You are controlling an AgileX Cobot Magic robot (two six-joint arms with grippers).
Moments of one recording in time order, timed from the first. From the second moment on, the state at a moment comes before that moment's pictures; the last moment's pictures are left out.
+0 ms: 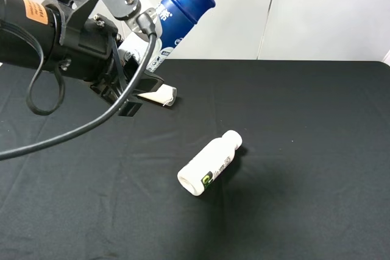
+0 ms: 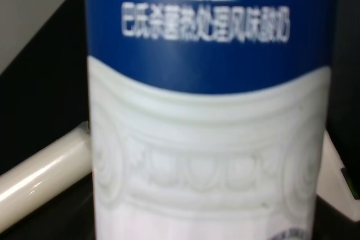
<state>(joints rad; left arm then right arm) -0.75 1.24 -0.80 -0.18 0.19 0.52 0.59 0.56 -0.88 0.04 1.22 -0.06</state>
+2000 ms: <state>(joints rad) -0.75 1.24 -0.80 -0.18 0.21 0.52 0.18 0.00 -0.49 -0.06 1.03 0.09</state>
